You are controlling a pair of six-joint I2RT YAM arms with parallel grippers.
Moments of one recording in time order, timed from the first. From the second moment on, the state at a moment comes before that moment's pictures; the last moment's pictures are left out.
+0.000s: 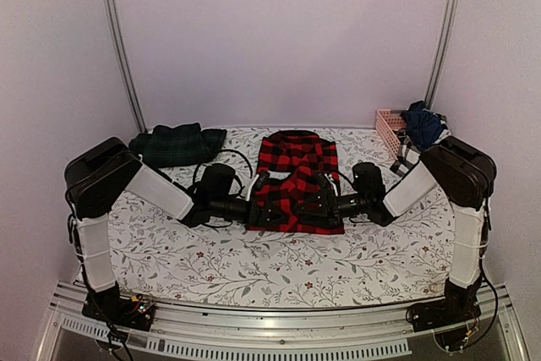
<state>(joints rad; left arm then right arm) -0.74 1.97 0.88 0.57 0.60 -0.56 0.56 2.04 0.81 0.75 -0.97 0.87</state>
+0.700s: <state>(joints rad) -0.97 1.51 0.64 0.45 -0.20 0.34 0.47 1.82 1.14 0.24 -0.90 0.49</state>
